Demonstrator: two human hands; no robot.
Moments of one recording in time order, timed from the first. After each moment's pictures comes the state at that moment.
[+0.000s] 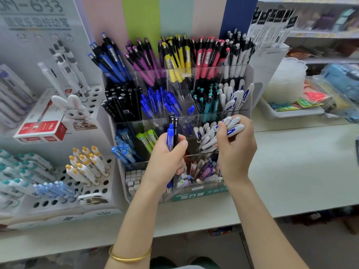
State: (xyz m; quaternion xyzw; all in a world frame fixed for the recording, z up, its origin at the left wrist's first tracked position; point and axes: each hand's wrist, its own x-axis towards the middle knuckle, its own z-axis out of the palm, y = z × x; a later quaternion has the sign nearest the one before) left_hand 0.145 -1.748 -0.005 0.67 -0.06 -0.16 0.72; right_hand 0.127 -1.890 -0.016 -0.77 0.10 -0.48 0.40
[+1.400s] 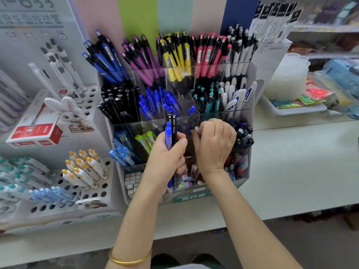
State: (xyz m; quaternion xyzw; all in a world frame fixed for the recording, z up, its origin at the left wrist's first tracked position) left_hand 0.152 -1.749 -0.004 0.64 -0.04 -0.16 0.75; right_hand 0.178 -1.880 -0.065 -0.86 0.12 -0.50 0.04
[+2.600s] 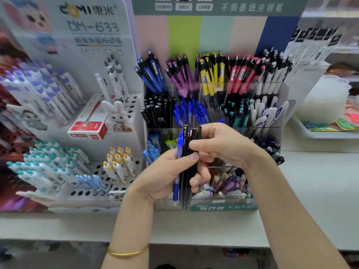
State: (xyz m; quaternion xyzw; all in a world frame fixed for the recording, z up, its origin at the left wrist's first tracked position) left_hand 0.149 -1.693 0.011 0.48 -0.17 -0.37 0.78; right_hand 0.167 -1.864 0.049 -0.72 -0.13 0.20 0.65
